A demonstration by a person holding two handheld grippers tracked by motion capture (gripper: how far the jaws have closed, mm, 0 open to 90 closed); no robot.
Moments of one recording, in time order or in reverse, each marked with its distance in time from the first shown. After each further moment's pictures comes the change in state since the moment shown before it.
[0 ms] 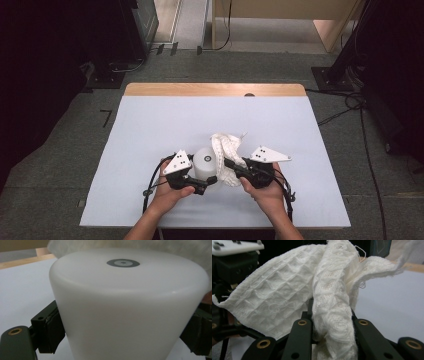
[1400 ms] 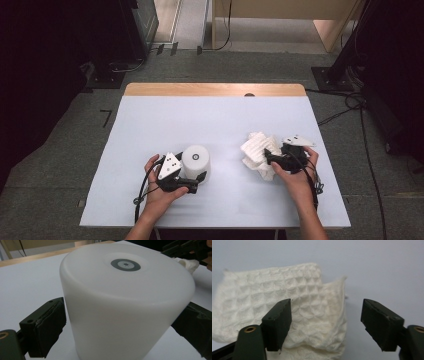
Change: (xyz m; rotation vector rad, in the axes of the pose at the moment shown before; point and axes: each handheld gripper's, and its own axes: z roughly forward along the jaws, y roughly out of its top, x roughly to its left) left arm 0.007 -0.017 -0.021 0.042 0.270 -0.035; right arm -0.107 -0.023 -0.032 0.228 -0.567 0.125
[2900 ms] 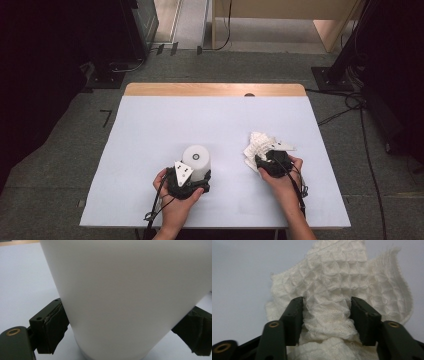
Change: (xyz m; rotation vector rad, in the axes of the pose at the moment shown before) left arm -0.039 -0.013 0.021 0.066 0.314 -0.120; right arm 0.033 -0.021 0.032 0.098 0.011 -0.028
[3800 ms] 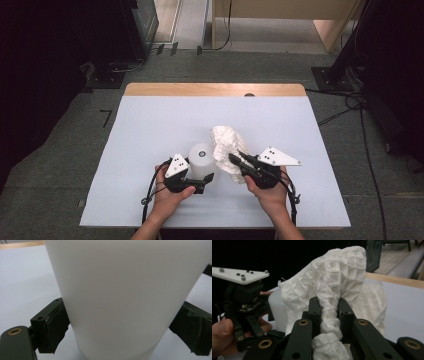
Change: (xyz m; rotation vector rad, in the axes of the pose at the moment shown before) left arm 0.025 0.016 0.003 -0.029 -0.404 0.061; right arm 0.071 0.023 -0.079 -0.427 0.511 -0.113
